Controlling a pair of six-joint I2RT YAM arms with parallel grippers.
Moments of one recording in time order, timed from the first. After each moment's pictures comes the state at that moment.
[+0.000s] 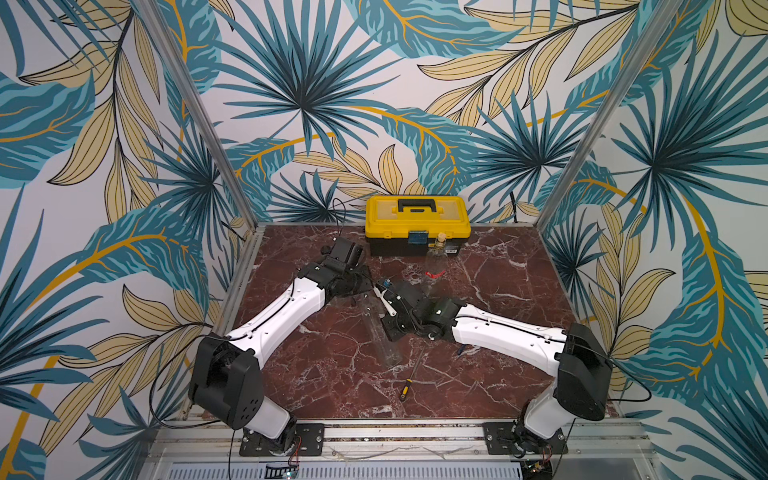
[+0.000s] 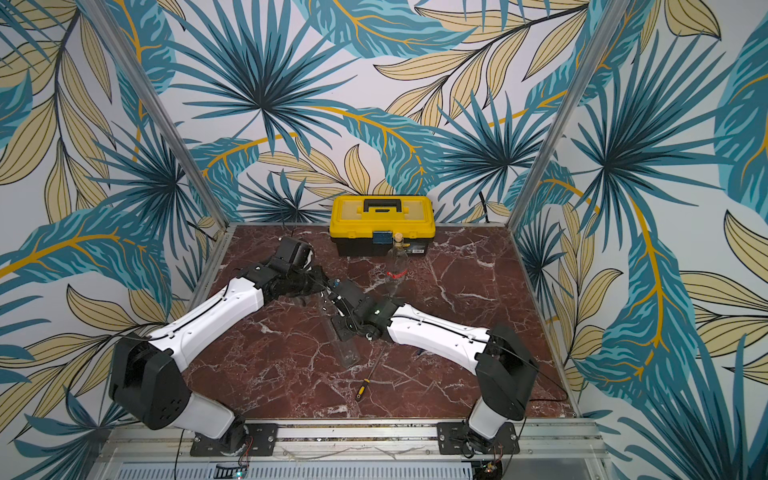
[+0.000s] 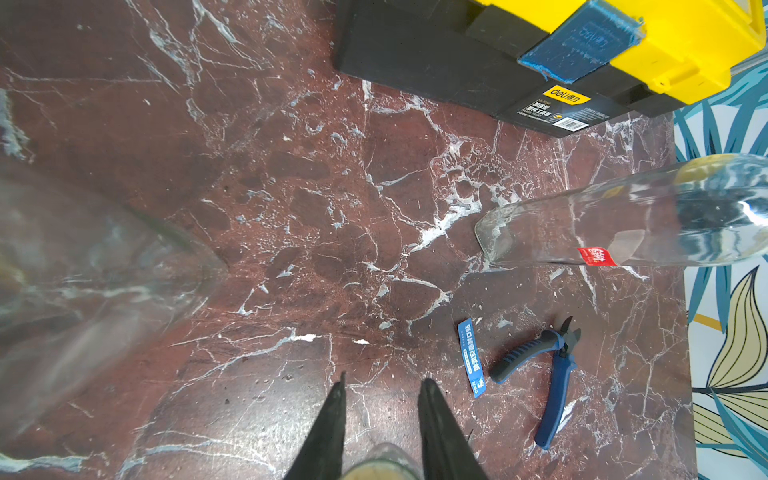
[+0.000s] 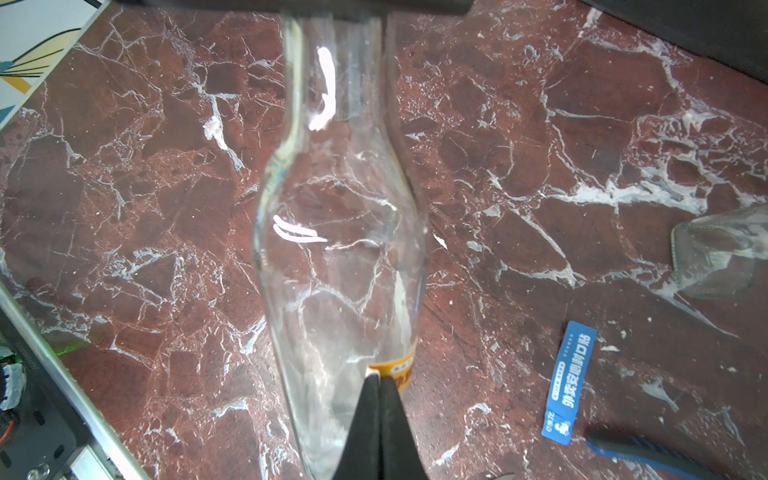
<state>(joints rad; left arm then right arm) -0.47 1.52 1.26 -0.63 0.05 -0.66 0.94 1.64 1.25 -0.52 0.13 0.30</state>
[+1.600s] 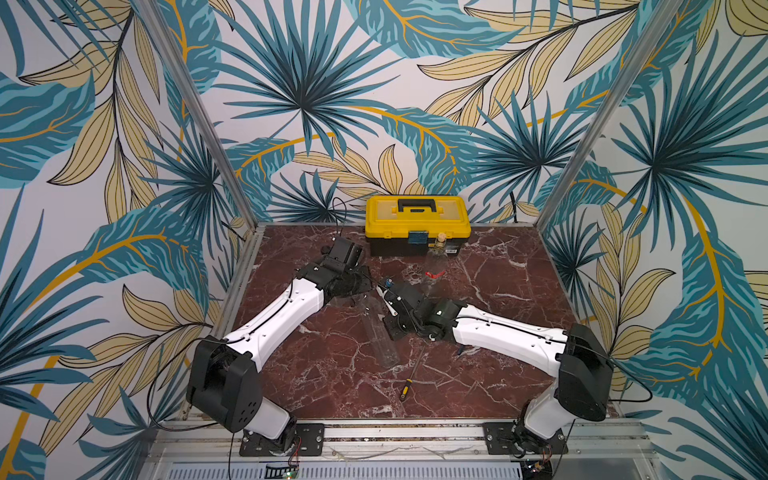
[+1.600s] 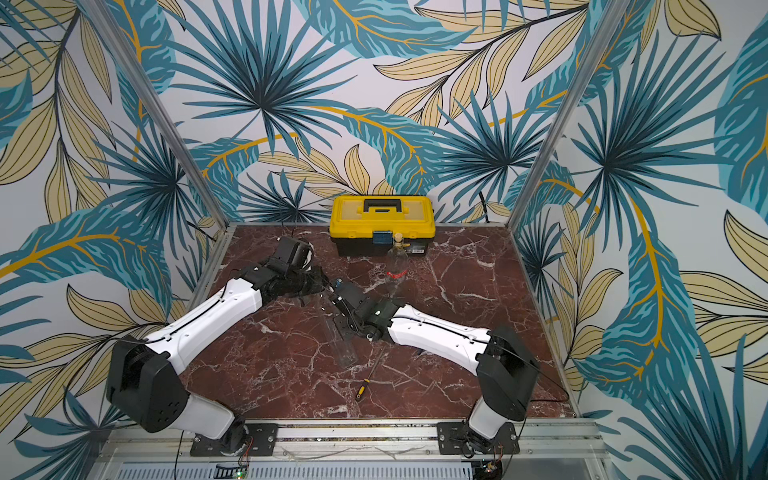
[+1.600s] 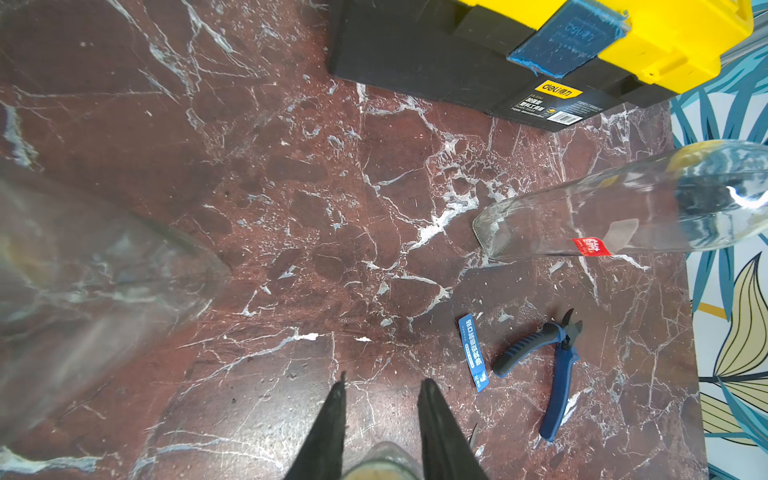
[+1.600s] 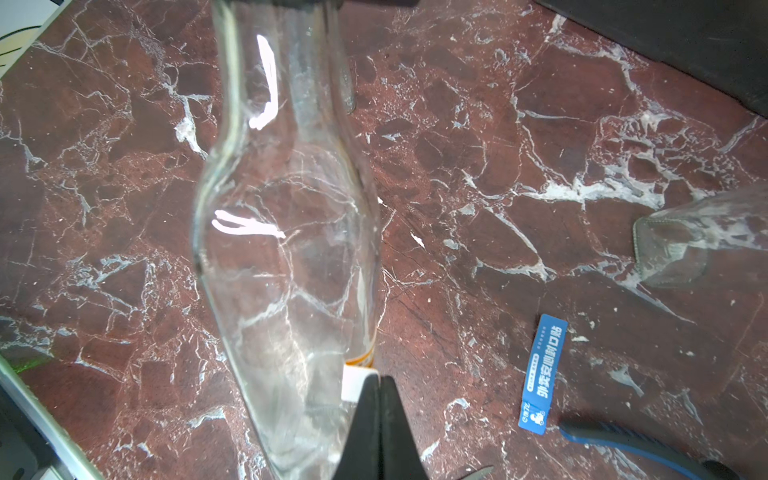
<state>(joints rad) -0.47 1.50 1.26 -0.63 0.05 -0.63 0.94 1.64 1.25 -0.52 0.19 0.30</state>
